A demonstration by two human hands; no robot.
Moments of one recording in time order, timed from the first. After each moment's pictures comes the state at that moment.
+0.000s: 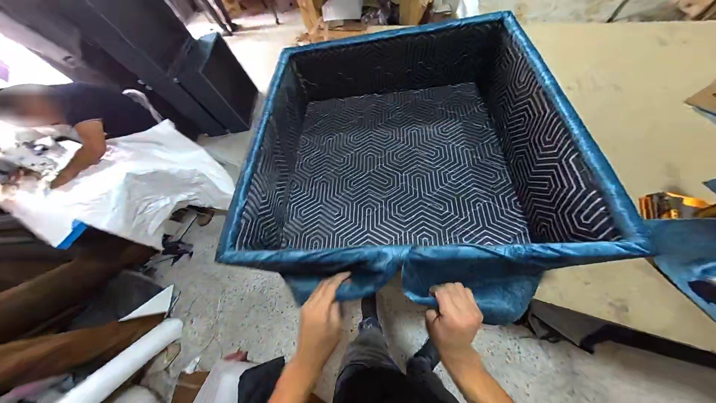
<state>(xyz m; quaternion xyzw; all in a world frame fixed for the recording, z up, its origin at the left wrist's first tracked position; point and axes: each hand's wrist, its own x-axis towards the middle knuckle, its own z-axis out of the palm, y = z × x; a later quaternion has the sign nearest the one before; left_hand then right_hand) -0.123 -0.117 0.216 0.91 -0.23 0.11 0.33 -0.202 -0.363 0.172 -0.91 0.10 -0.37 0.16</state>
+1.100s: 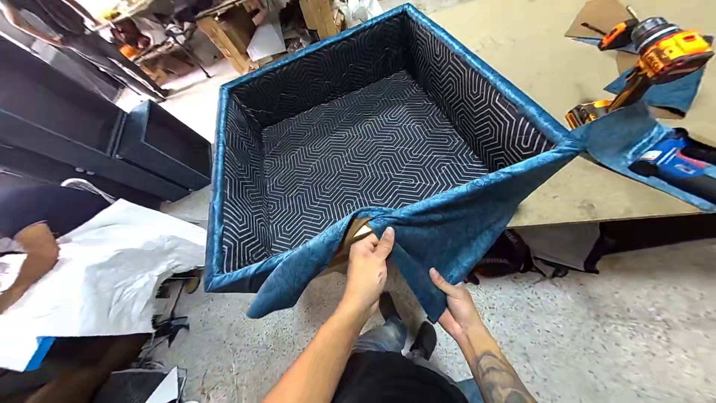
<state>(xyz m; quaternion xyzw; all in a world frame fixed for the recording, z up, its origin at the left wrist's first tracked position) -0.104 -0.206 0.263 0.67 -0.10 -0.31 0.66 -0.247 -0.306 0.137 -0.18 0.36 -0.19 0.90</state>
